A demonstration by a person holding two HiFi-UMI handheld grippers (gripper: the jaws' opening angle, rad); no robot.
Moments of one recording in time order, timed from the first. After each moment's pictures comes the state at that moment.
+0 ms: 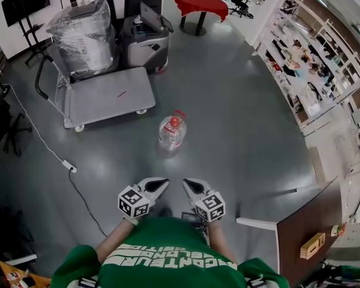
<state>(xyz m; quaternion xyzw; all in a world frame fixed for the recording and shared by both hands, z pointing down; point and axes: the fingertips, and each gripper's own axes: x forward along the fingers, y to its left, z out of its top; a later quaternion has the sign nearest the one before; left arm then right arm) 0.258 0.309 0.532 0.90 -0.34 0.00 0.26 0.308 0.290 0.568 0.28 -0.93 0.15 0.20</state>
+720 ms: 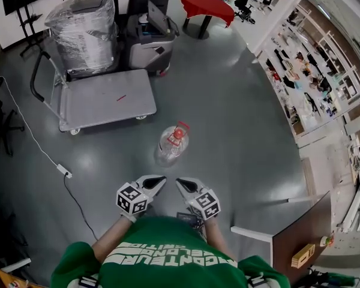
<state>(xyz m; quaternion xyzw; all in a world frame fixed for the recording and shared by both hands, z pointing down) 0.160 0.208 0.543 0.89 -0.35 -0.01 0.28 0.193 0.200 0.564 0.23 -0.93 0.12 0.25</state>
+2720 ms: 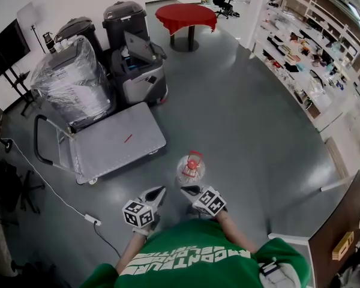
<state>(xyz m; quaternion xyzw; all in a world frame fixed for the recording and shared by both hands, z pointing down) 0.089 0.042 0.558 0.87 -0.40 0.03 0.30 0.141 0.040 0.608 0.18 -0.94 0.13 0.27</state>
